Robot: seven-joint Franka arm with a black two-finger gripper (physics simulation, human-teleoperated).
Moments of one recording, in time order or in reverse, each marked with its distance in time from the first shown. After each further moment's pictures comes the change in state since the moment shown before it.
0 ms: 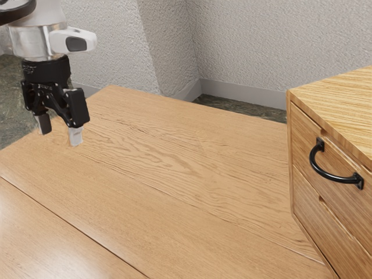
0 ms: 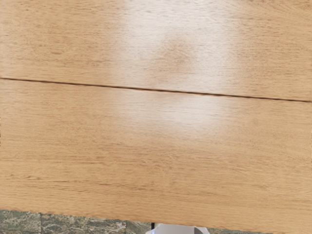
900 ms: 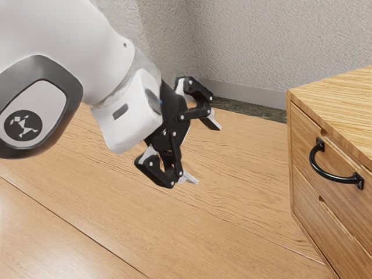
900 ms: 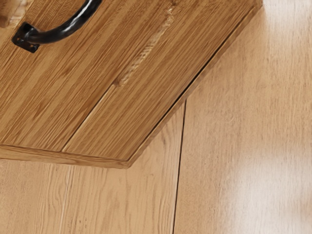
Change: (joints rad) arm -0.293 -0.319 -0.200 -0.587 -0.122 1.022 1.174
